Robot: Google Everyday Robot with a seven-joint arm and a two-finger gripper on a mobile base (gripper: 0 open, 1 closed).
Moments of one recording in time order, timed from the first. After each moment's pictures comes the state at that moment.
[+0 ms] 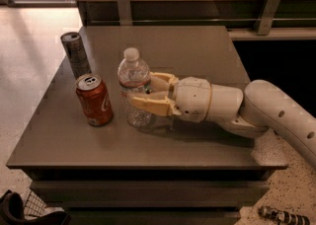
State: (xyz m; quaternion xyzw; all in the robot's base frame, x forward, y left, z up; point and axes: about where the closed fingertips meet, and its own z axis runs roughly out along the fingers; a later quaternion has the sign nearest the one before) arm 0.484 0.031 0.898 -0.46 0.50 0.44 0.59
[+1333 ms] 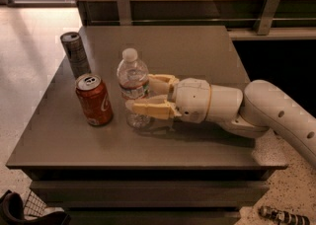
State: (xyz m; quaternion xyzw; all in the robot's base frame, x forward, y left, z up) arm 0.484 0.032 0.902 -0.46 0.50 0.44 0.59
